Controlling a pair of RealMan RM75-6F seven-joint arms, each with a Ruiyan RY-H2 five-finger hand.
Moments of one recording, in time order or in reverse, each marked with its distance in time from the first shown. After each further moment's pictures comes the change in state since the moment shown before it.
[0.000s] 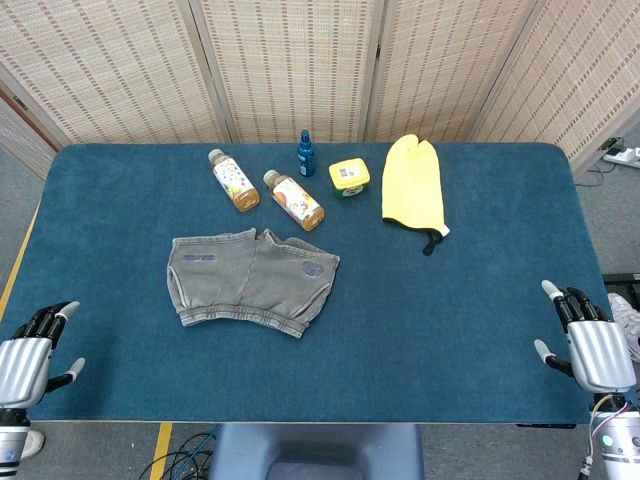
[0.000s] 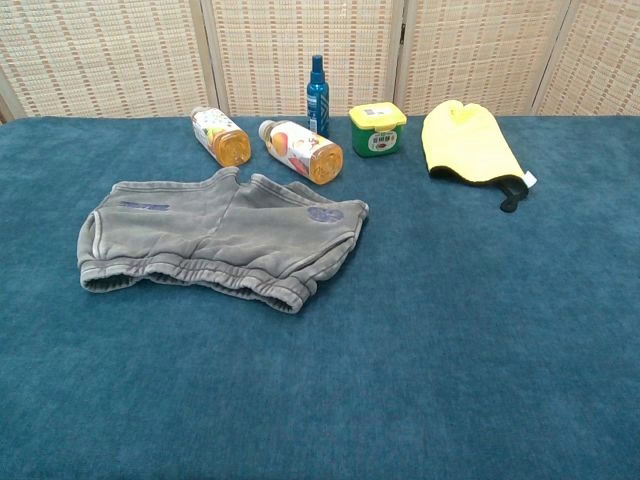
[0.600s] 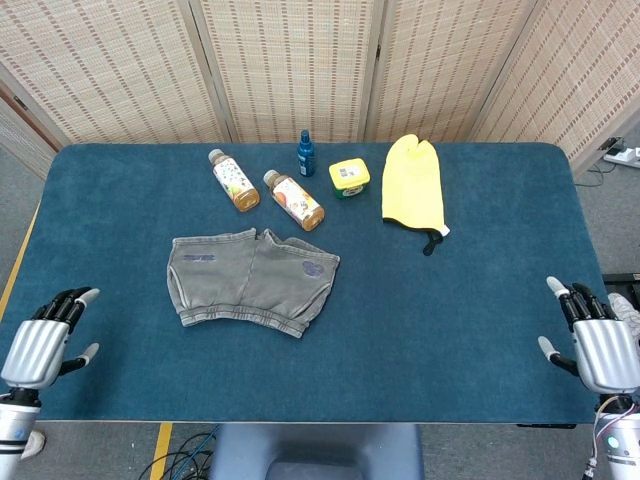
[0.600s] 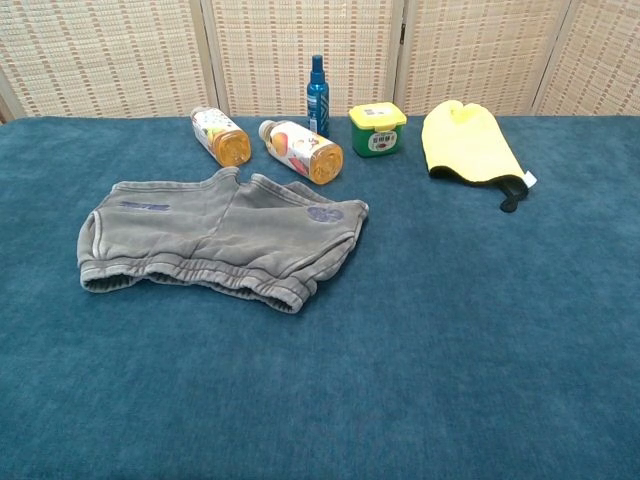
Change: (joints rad) left arm -0.092 -0.026 -0.017 0.125 0.073 -0.061 -0.097; right arm -0.007 0.023 0.008 -0.018 -0.026 0.039 -0.005
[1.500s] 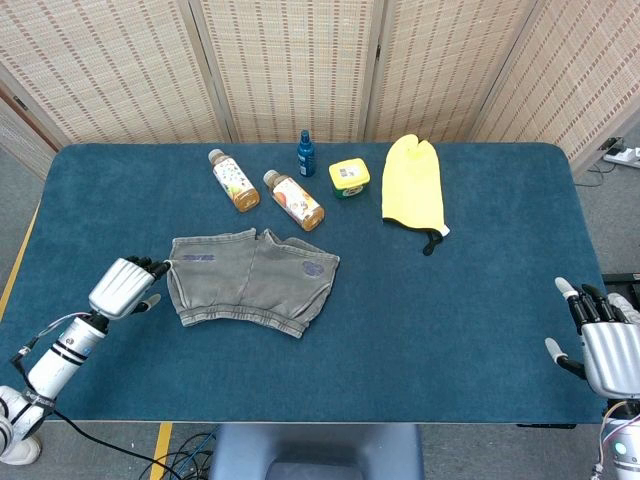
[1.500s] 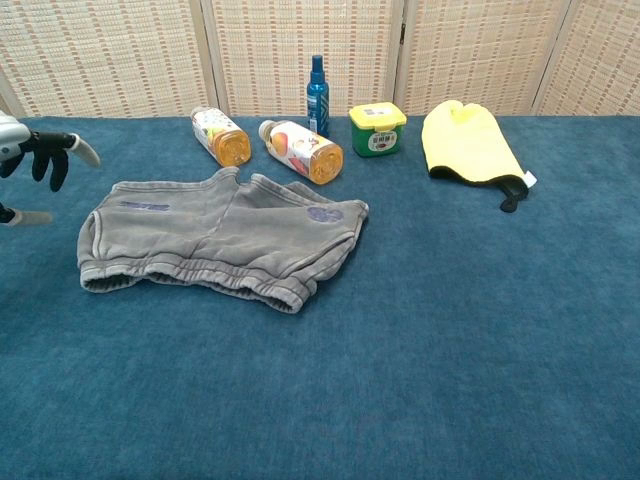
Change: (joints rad) left arm -0.376 -0.351 0.032 0.761 0.224 -0.129 -0.307; right arm -0.021 0.026 -0.002 -0.036 0.002 0.023 -0.022
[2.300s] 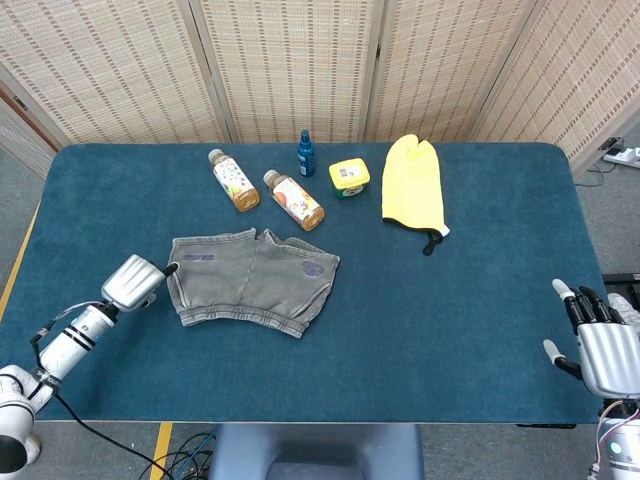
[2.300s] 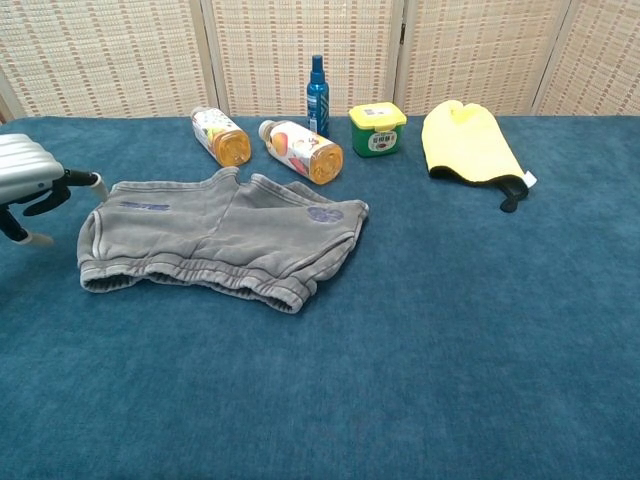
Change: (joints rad) left arm -0.063 -0.203 0.131 0.465 0.018 -0.059 -0.109; right arm 0.001 0.001 0.000 -0.037 0.022 -0.020 -0.053
